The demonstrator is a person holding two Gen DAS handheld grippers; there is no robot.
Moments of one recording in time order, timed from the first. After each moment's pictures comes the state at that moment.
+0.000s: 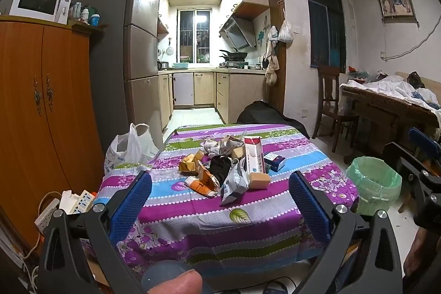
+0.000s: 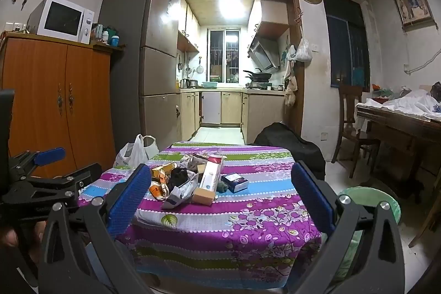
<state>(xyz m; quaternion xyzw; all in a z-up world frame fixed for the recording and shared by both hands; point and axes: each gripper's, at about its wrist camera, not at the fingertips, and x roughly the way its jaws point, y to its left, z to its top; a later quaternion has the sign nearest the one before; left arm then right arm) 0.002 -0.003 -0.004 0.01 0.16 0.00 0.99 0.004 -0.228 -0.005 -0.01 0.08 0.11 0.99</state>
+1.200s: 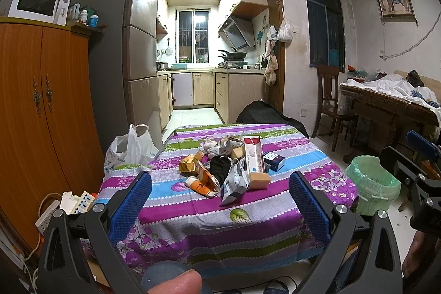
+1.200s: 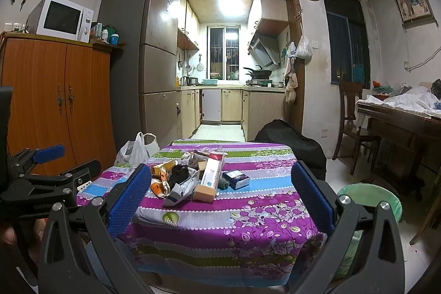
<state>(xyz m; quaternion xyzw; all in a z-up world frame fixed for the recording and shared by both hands) 0.001 -0.003 -0.004 0.01 0.16 -0.01 0.99 0.008 -0.229 -0.012 -0.01 0.08 0.11 0.99</state>
